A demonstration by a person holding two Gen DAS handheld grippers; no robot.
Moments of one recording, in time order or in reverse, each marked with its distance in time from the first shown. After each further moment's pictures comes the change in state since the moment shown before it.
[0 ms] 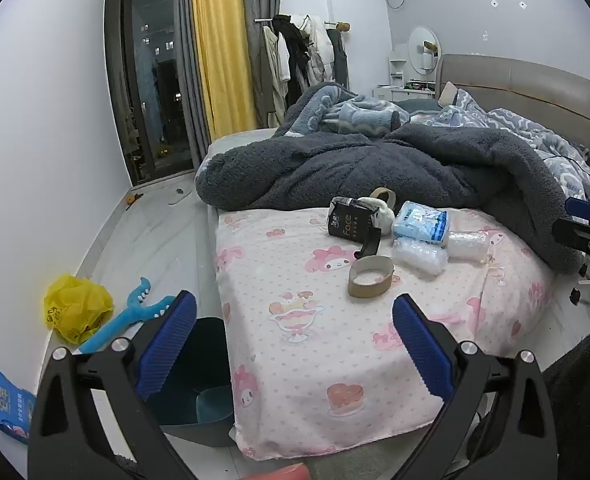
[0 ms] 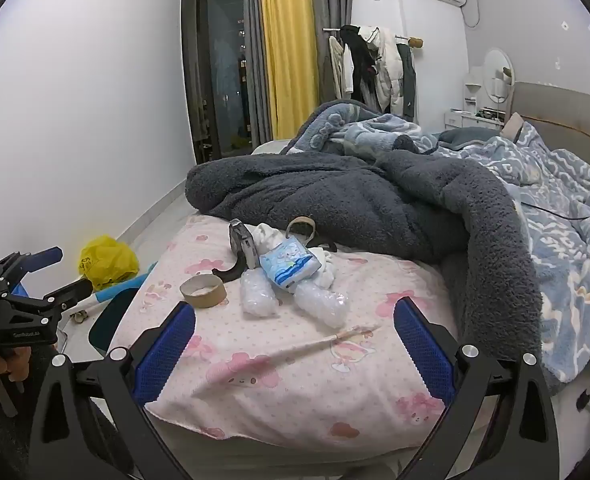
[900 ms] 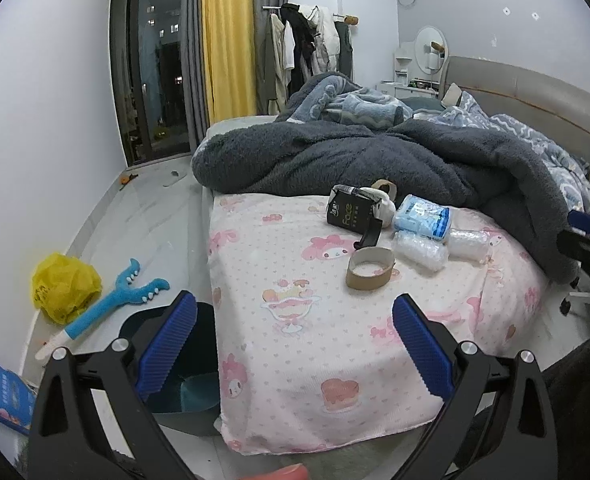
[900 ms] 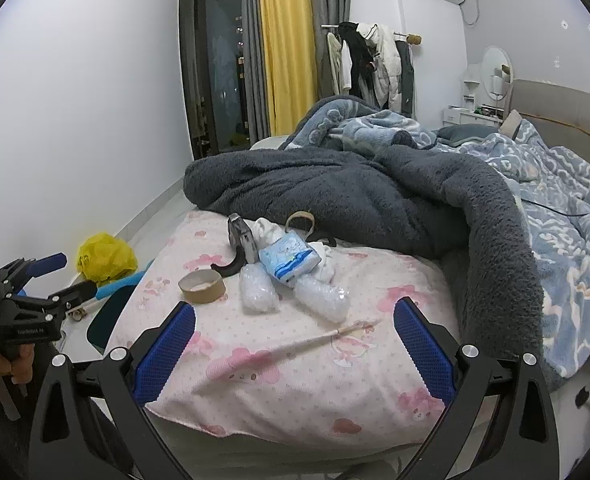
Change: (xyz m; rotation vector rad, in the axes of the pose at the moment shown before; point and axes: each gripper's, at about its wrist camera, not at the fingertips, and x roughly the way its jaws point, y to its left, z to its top) left arm 0.010 0.008 -0.007 -0.070 0.032 -0.039; right arm 0.005 0.003 -0.005 0.003 0.018 -0.004
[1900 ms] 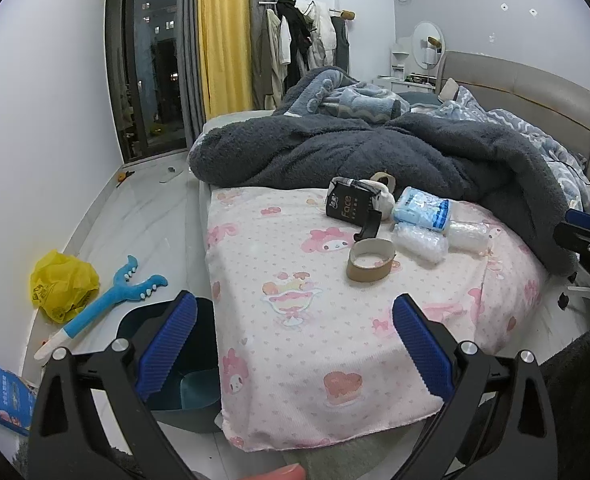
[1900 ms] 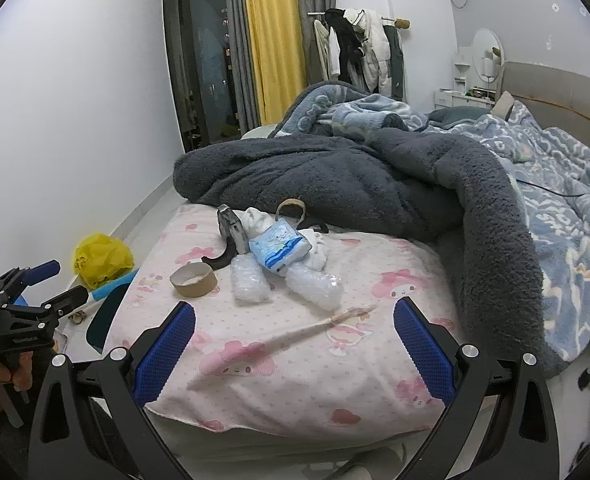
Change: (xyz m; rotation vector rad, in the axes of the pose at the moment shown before) left arm 0.003 0.003 -0.003 0.014 0.026 -0.015; right arm 0.008 -0.005 -0.003 0.047 0.047 -0.018
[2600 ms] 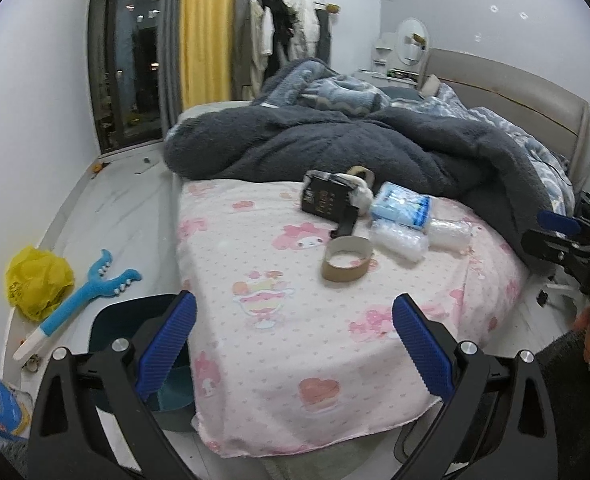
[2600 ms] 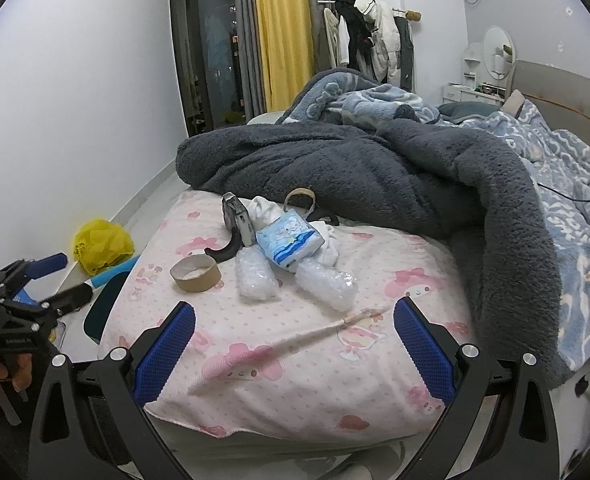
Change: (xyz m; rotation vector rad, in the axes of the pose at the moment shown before) left arm 0.017 -0.007 0.003 0.002 0.034 -0.108; right arm 0.018 0.006 0.007 -0.019 0.051 0.019
